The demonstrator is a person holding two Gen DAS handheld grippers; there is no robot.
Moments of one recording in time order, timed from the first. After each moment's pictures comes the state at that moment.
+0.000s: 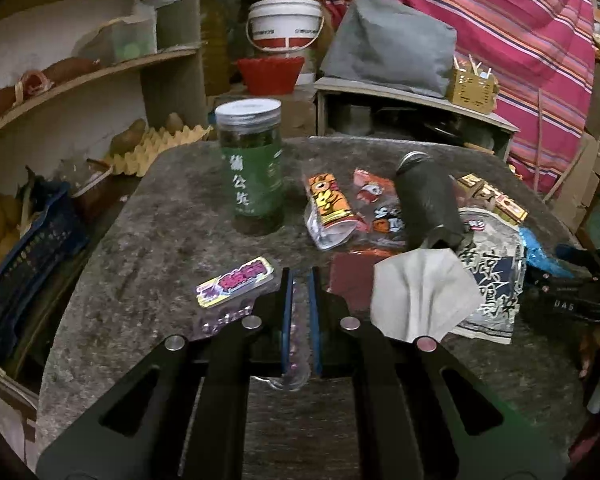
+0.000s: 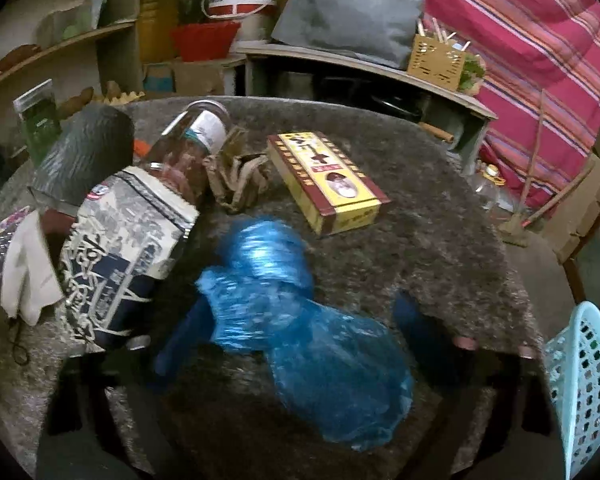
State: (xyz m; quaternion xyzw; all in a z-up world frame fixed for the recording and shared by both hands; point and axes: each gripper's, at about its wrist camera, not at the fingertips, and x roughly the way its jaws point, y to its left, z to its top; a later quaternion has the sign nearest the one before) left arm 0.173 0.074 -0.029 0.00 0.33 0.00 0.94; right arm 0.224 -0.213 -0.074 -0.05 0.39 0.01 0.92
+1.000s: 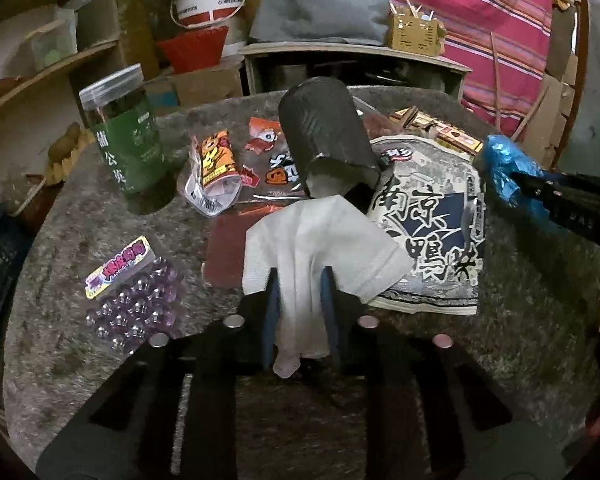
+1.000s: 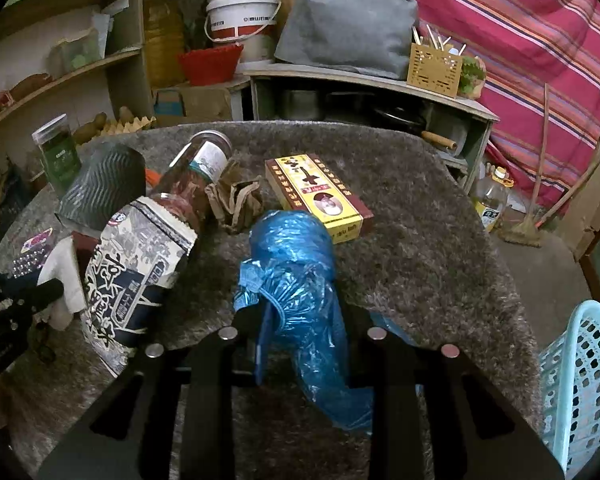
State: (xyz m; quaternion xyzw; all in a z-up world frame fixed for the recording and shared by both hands) left arm 0.185 0.000 -0.066 0.06 0.38 -0.09 0.92; right arm 0.212 -0.237 -0.056 -0.01 0.36 0.03 0.93
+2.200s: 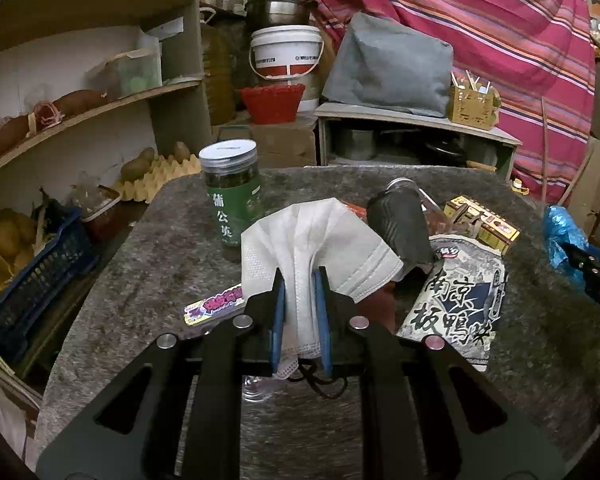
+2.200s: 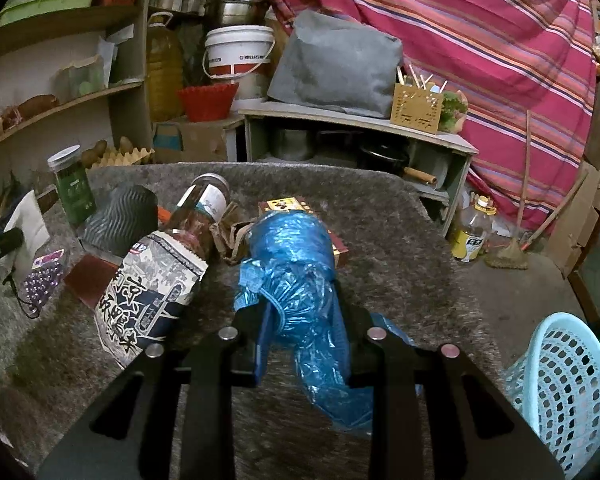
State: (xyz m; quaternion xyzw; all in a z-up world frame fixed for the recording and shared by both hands) left arm 0.160 0.035 -0.008 0.02 0.29 0.02 0.96; right arm 0.179 -0.245 -0.027 -0.02 0.29 0.01 0.96
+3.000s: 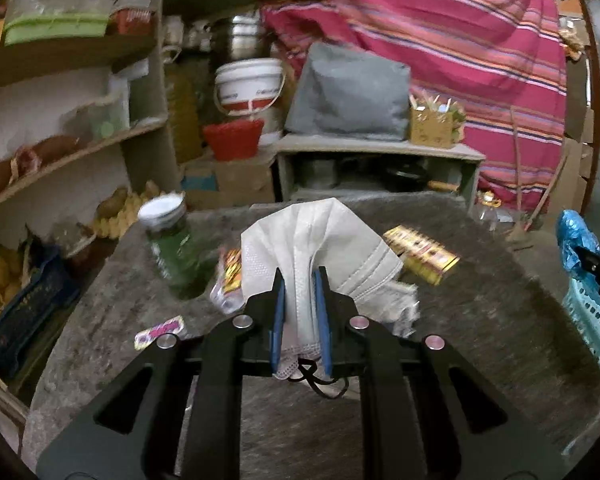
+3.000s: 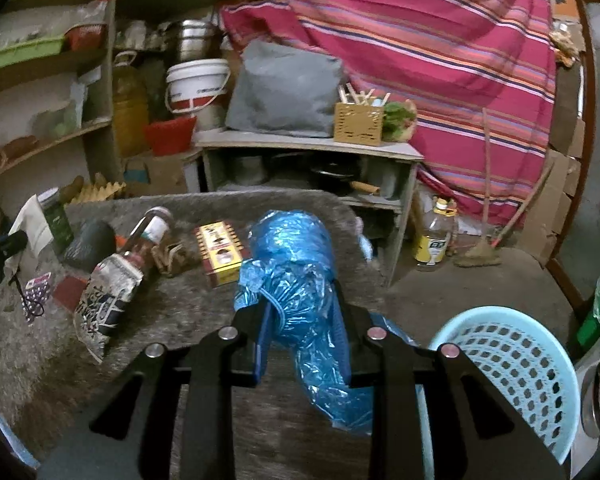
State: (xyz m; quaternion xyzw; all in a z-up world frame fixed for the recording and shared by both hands) left arm 0.142 -0.049 0.026 0.04 0.23 -0.02 0.97; right arm 0.126 -0.340 0.006 0.02 0.25 -0.03 0.97
